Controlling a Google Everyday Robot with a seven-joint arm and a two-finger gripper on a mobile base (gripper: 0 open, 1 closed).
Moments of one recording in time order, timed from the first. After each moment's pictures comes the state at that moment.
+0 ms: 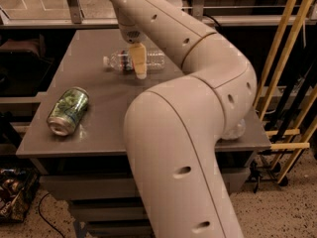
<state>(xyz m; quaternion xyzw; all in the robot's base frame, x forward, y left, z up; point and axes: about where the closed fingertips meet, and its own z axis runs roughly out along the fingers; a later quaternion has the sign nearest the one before) 0.755 0.039 0.850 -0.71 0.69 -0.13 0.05</state>
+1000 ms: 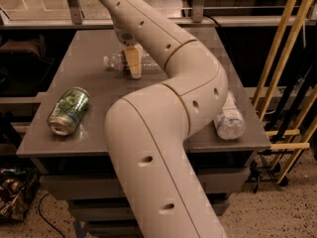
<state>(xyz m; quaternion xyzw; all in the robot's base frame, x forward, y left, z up) 0.778 0.057 0.827 -0.69 0.71 -0.12 0.03</state>
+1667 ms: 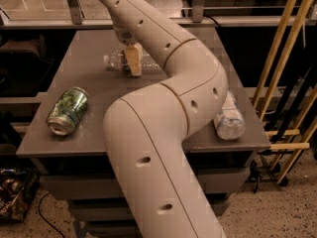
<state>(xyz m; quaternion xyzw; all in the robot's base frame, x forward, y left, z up) 0.777 0.054 0.831 -0.69 0.71 -0.12 0.03</state>
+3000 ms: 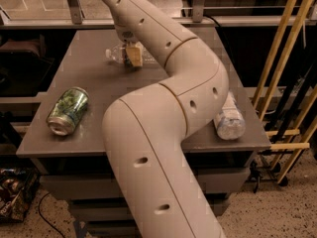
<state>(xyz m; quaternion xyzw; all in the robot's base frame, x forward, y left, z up) 0.783 0.056 0.834 -0.69 0.71 -0.12 0.04</state>
